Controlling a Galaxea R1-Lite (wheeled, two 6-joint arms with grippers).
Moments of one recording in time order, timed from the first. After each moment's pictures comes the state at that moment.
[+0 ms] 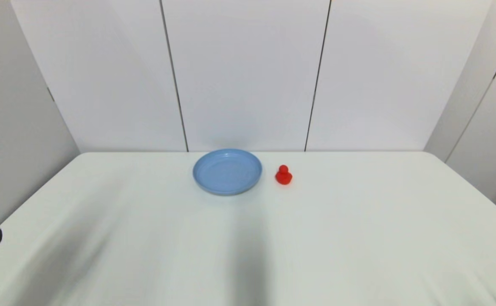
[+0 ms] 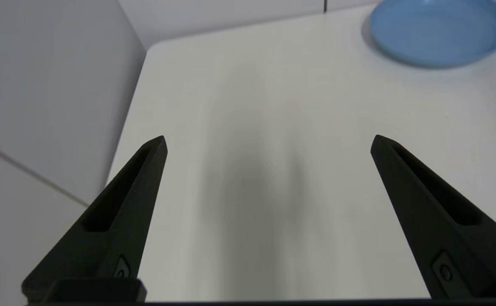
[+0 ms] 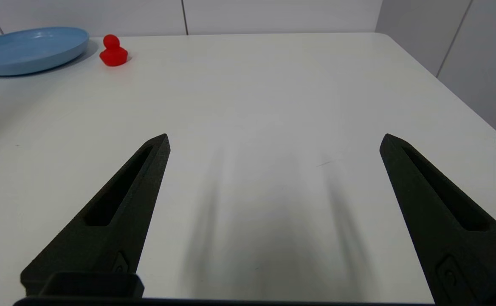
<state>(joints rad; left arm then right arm) 0.06 0.63 -0.62 0.22 -0.05 0.21 -0.01 0.00 0.00 -0.02 0.00 0.01</state>
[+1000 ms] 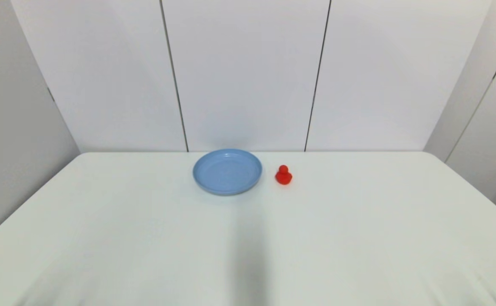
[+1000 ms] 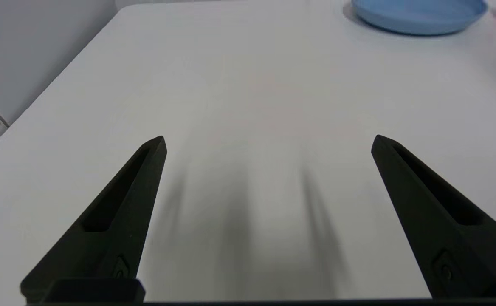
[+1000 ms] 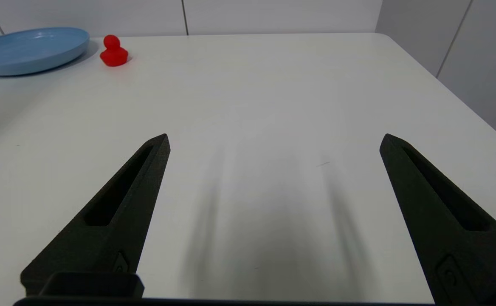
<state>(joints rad) 0.00 0.01 -0.03 0.08 -0.02 0.05 -0.01 0.00 0.00 -0.02 0.00 0.01</state>
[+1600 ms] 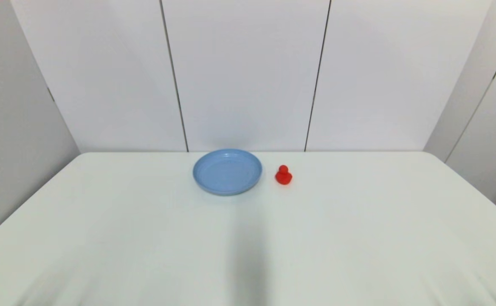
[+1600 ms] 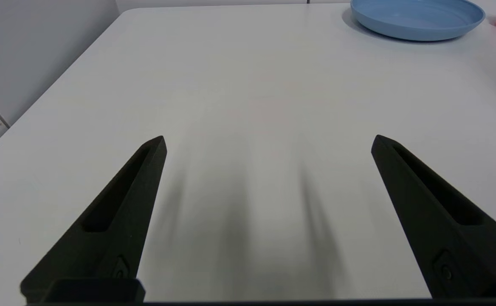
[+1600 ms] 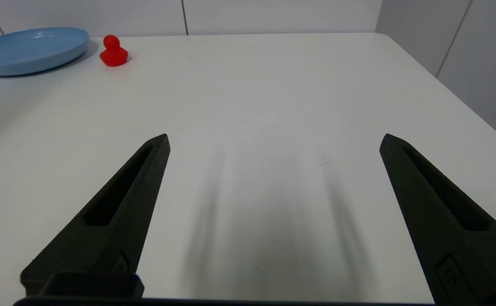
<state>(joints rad) 0.00 0.00 -0.03 0.08 -0.02 0.04 -0.01 0.00 0.00 -0.02 0.00 0.01</state>
